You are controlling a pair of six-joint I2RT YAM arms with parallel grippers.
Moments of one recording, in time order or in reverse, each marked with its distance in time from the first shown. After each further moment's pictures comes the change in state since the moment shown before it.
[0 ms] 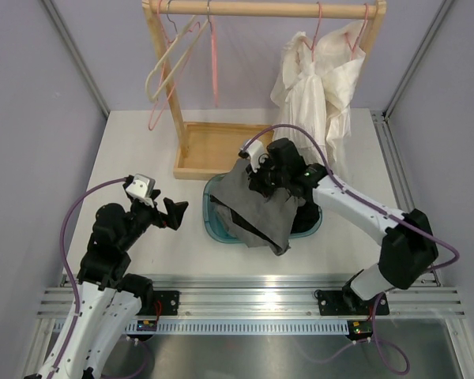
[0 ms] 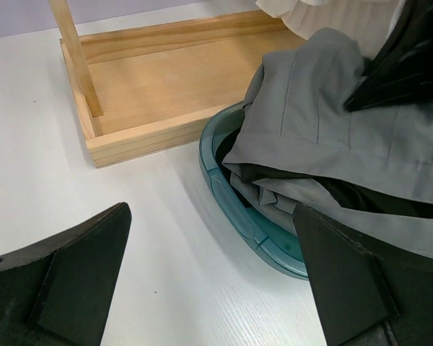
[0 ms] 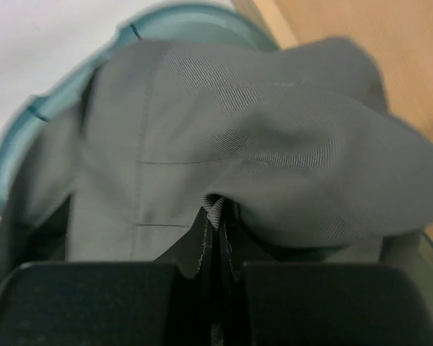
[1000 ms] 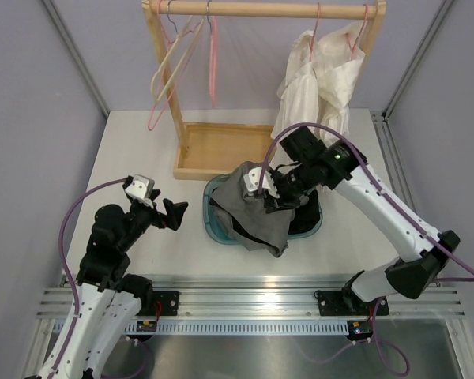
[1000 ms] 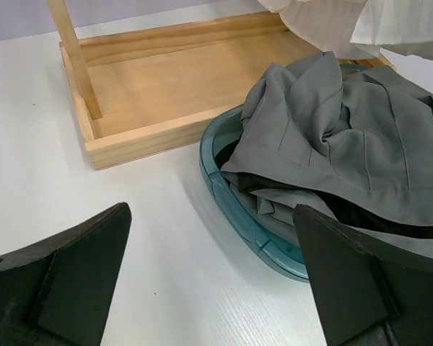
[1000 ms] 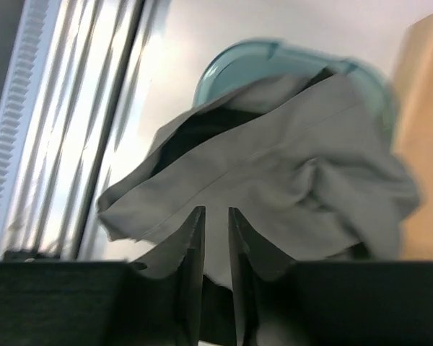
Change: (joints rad) left arm 0.000 -0.006 0.000 0.001 0.004 0.000; right arm 0.027 -0.044 0.497 -0.888 -0.388 -0.848
